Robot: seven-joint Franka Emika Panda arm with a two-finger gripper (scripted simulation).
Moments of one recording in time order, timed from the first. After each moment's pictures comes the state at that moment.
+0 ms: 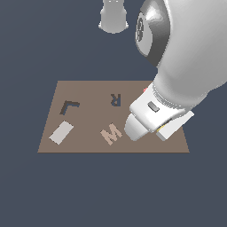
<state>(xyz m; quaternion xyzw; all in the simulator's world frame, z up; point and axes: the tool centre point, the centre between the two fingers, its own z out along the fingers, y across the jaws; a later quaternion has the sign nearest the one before) 0.066 0.116 0.083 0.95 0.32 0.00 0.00</state>
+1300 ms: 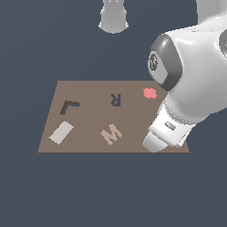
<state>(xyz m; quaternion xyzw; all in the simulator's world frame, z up) 0.072 0.159 0.030 0.91 0.41 0.00 0.00</state>
